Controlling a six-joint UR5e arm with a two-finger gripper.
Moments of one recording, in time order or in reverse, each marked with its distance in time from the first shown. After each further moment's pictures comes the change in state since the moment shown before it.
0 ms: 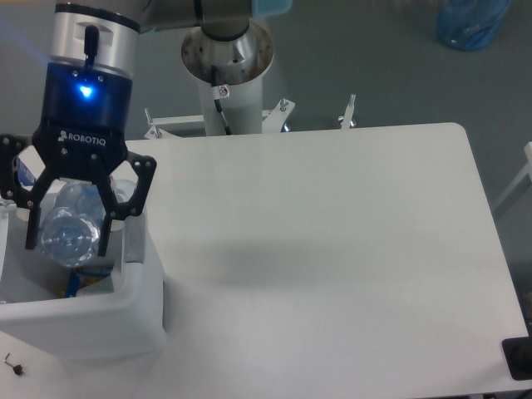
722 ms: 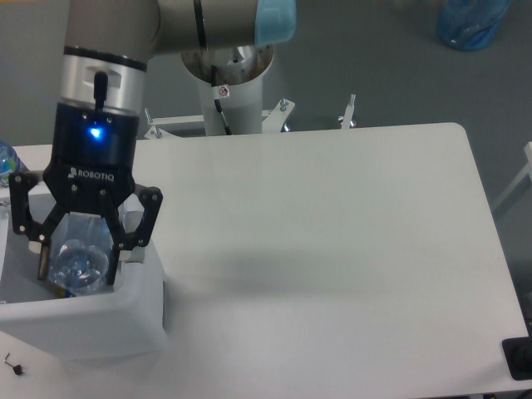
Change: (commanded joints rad) arm -0.015 -0.046 -0.006 0.000 -0.002 0.000
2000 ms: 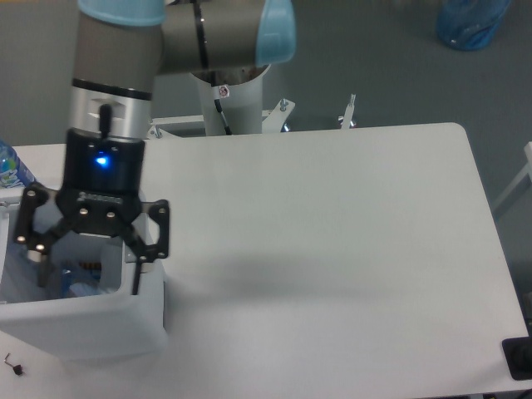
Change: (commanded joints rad) arm 0.104 -0.003 -0.009 -0.005 0.003 0.145
